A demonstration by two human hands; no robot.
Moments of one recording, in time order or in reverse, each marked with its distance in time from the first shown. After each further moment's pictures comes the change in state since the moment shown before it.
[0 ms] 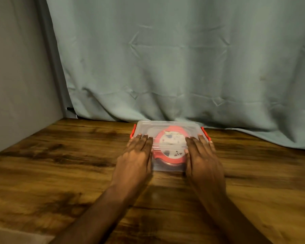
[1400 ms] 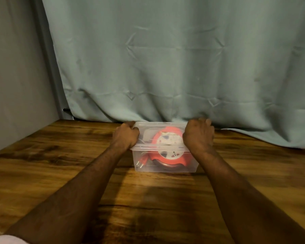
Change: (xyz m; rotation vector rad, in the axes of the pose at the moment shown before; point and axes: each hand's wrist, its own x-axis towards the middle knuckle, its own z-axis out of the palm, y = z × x) left_hand 0.092 -0.037 0.014 -0.411 -0.288 -0.637; right_hand 0.103 -0.005 -0.007 -0.205 -0.212 0.312
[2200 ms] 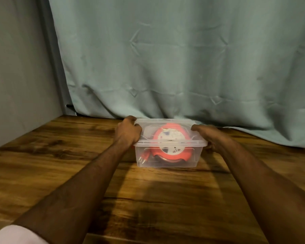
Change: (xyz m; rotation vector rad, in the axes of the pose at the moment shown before) left_hand -0.009 -0.001 -0.004 -0.102 0.063 -0.054; right_hand 0.016 0.041 -0.005 0.898 -0.573 0.464
